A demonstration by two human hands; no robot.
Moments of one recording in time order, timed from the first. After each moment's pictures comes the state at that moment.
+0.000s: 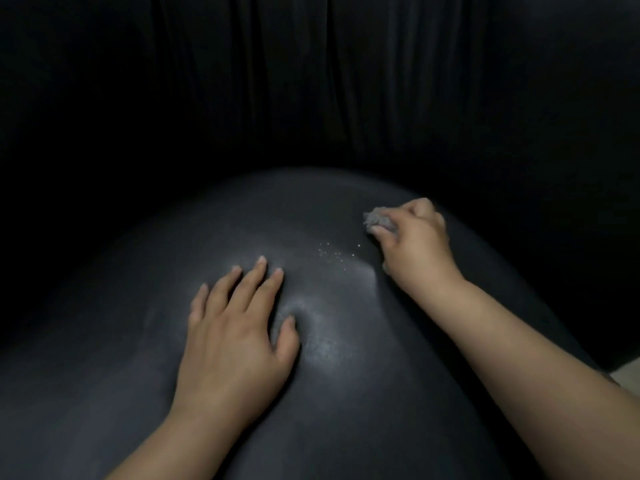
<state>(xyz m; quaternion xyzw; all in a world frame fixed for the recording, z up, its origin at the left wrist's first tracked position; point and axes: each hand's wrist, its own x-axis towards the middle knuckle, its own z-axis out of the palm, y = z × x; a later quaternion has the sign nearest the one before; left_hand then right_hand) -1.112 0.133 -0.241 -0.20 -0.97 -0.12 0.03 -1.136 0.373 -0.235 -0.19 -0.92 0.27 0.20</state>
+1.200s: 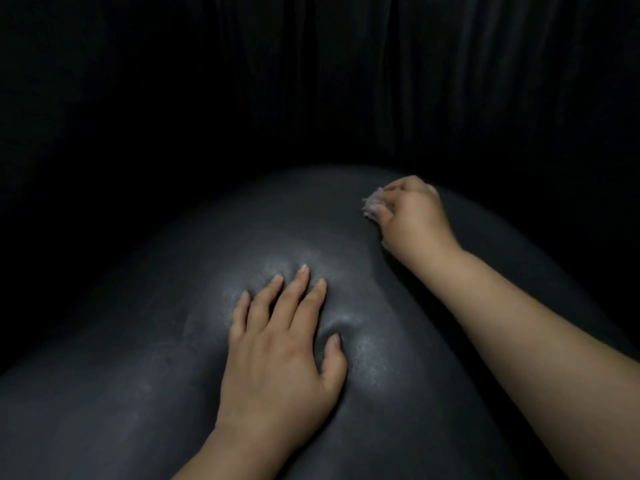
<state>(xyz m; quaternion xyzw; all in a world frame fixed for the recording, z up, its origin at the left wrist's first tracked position) -1.115 0.133 -0.252 -0.21 -0.97 -0.14 0.05 -1.223 0.357 -0.253 -0.14 -0.93 0.29 0.20</state>
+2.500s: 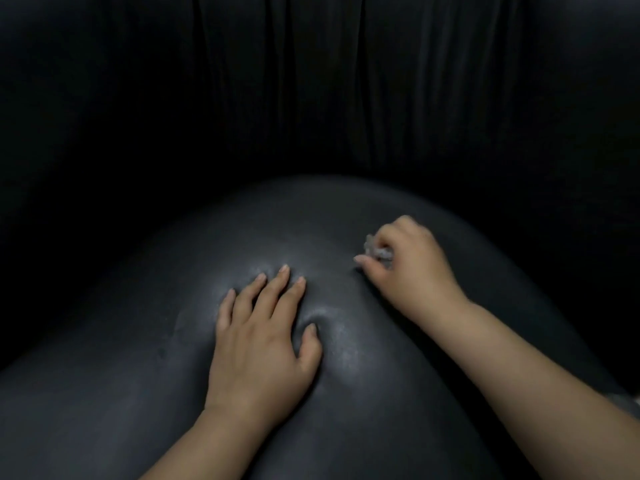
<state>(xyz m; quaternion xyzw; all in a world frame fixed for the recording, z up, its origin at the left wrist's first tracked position) -1.115 0.132 -0.252 -0.20 -0.97 -0.14 0.06 -1.134 0.346 -0.226 -0.05 -0.95 0.23 0.19</state>
